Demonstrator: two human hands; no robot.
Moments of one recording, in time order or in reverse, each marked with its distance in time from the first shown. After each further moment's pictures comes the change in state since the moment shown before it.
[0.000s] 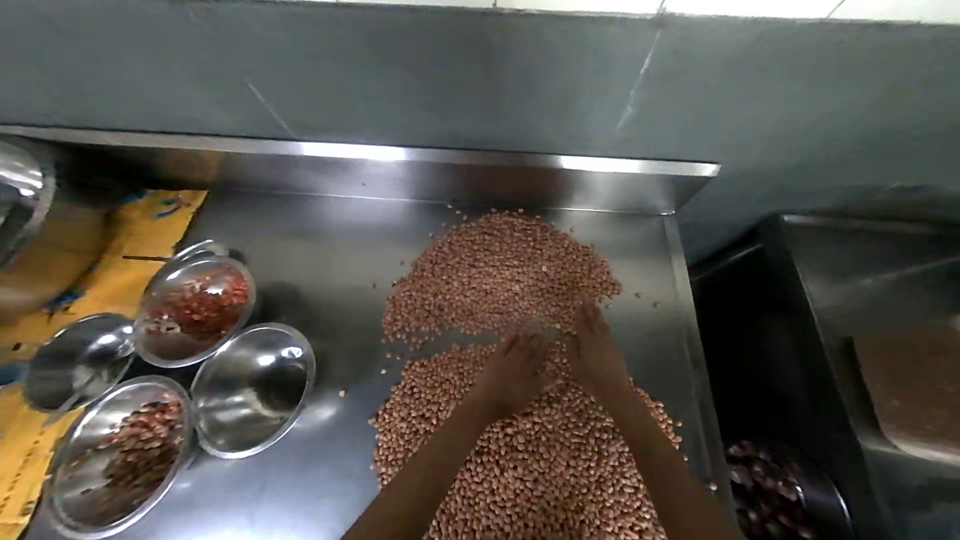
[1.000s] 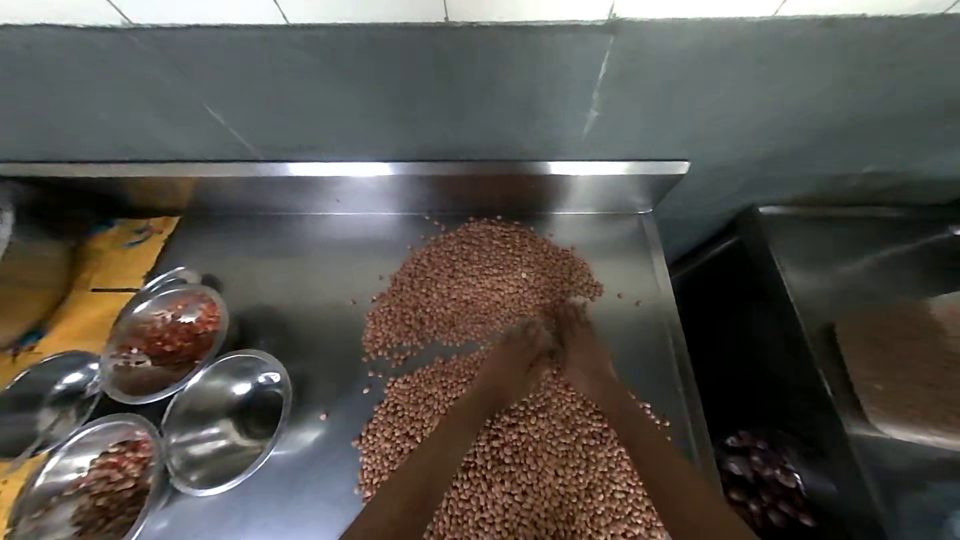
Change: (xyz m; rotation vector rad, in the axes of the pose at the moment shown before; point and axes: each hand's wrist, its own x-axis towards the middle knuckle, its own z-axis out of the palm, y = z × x) left_hand 0.028 0.015 -0.023 -0.121 0.076 0.022; right_hand 0.025 0.048 0.029 -0.094 -0.003 -0.121
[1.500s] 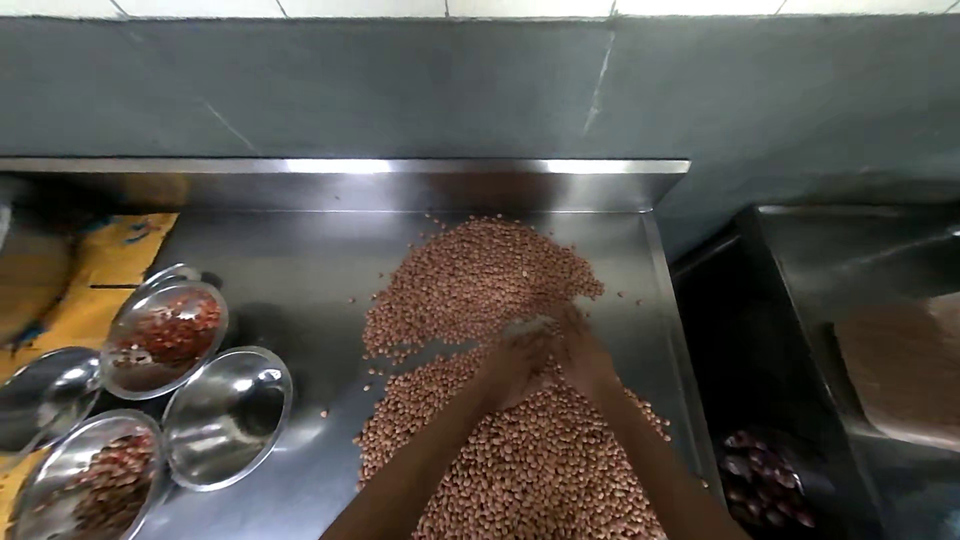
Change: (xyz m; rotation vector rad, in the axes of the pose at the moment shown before) left_hand 0.007 -0.016 0.011 0.128 -0.148 0.166; right_hand -0.017 -0.020 -0.023 0.164 0.054 0.015
